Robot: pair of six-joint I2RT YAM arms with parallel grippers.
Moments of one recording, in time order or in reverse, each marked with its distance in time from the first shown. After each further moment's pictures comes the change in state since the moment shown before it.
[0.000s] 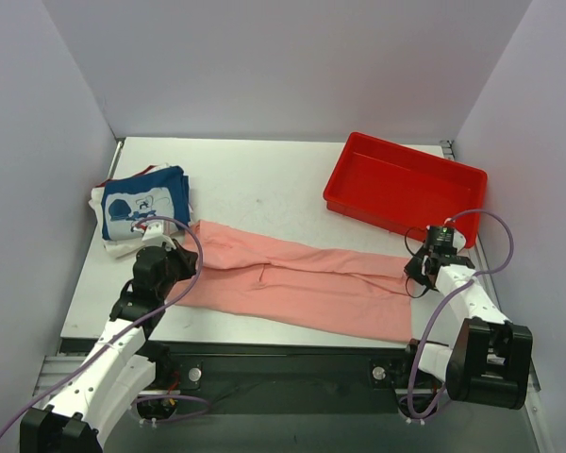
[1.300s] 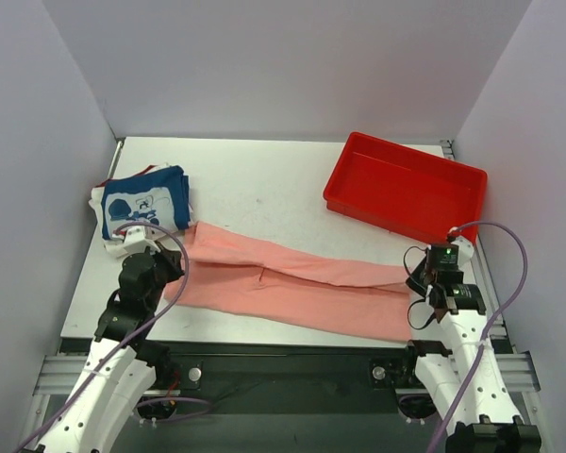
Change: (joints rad) left arm 0.000 -0.194 0.081 -0.229 -0.155 -0.005; right arm 0.109 -0.453 -0.003 -0.285 0.063 0.017
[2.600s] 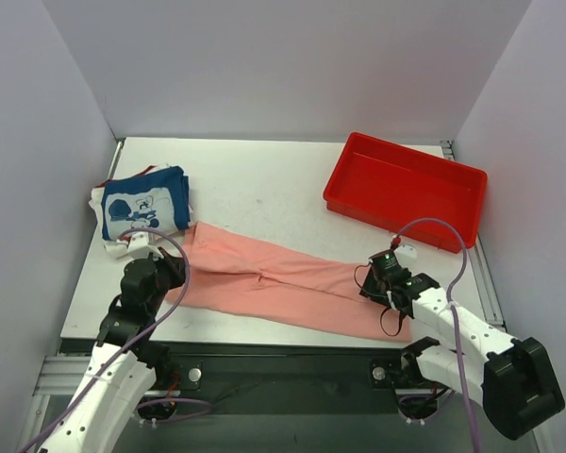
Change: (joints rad) left arm 0.000 -0.048 -0.055 -0.007 0.069 -0.030; right arm 0.472 0.286 -0.140 0.209 0.129 0.204
